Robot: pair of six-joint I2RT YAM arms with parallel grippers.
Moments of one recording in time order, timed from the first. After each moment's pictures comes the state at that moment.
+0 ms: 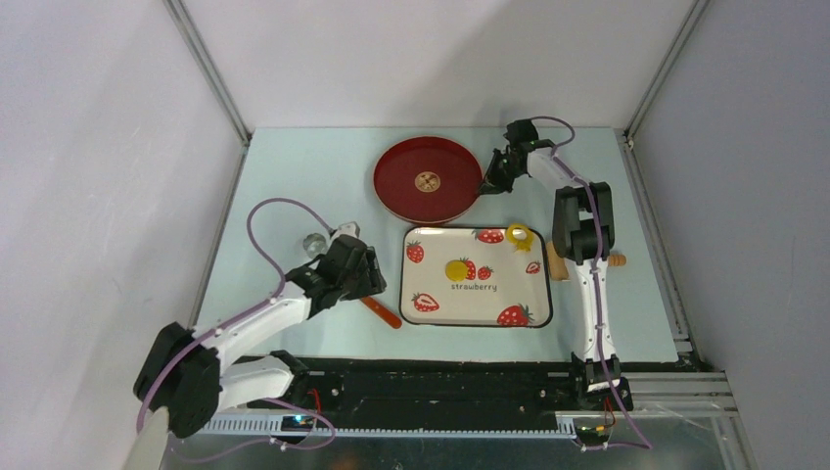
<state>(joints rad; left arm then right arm) -0.61 1.11 0.58 -0.36 -0.16 -0.74 0.19 2.44 2.04 -0.63 -0.39 0.56</state>
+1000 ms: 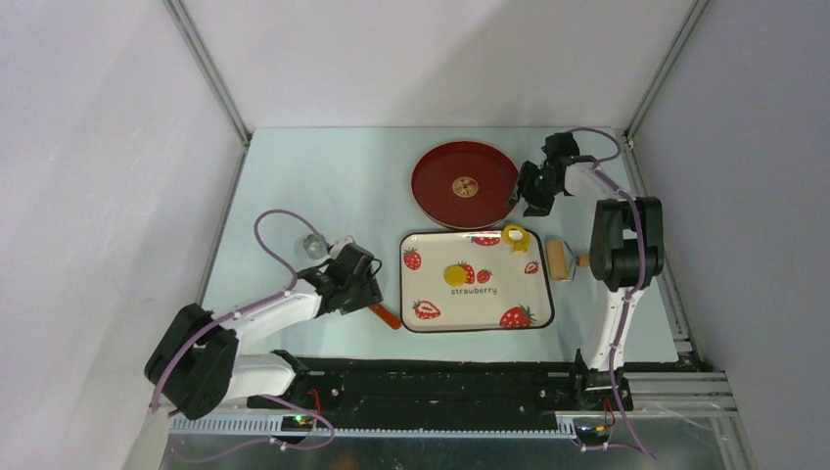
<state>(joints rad) -0.63 1.24 0.55 -0.39 -0.18 -0.89 0.07 2.03 1.53 -0.58 -0.30 0.47</state>
